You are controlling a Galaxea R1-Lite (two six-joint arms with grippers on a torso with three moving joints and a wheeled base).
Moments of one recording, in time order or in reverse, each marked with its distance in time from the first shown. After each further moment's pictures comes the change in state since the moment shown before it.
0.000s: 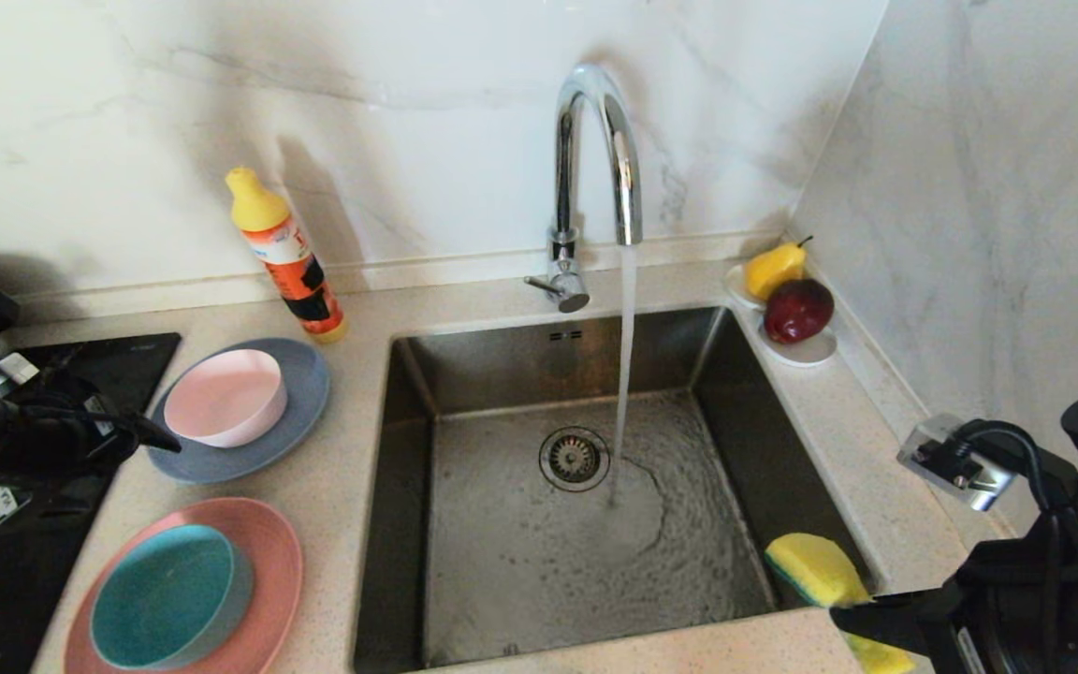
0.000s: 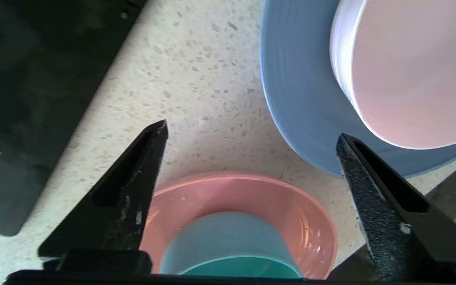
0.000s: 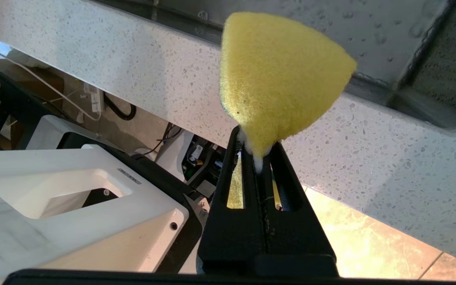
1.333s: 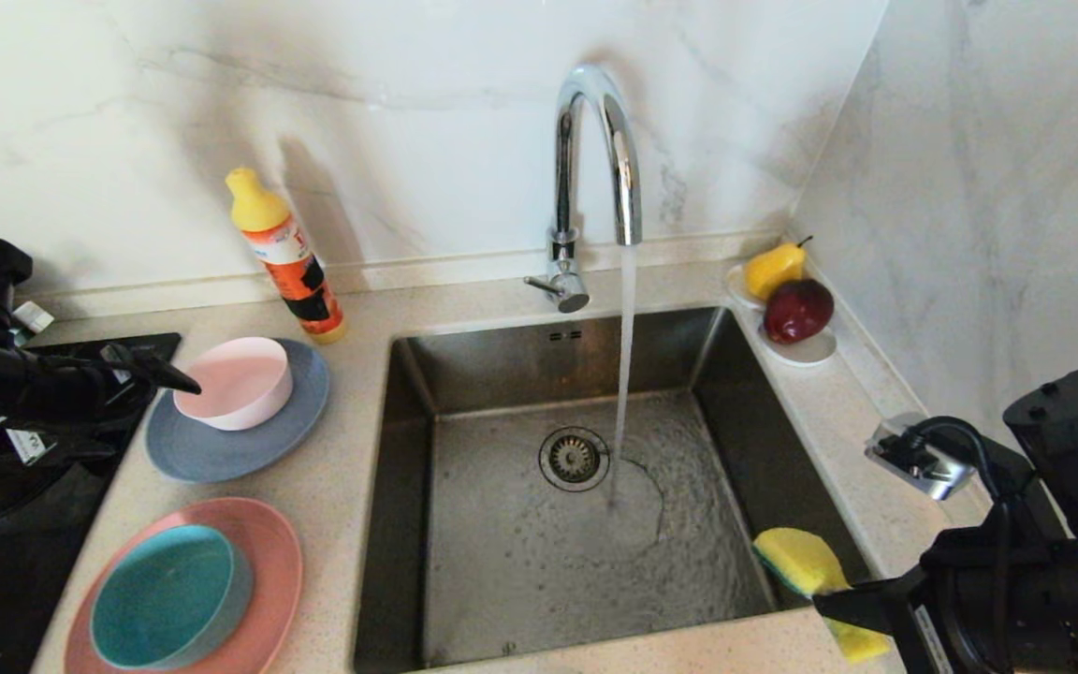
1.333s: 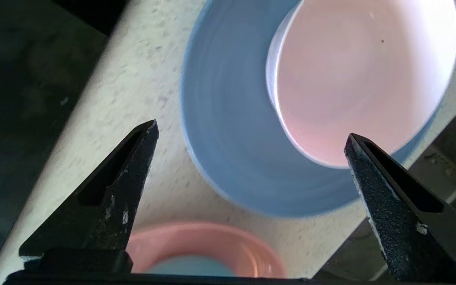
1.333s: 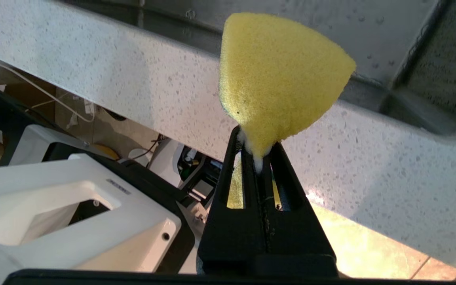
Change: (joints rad) left arm -0.033 0.061 -0.144 -0.046 -0.027 -0.020; right arm -0.038 0.066 0.002 -0.043 0.006 -0.014
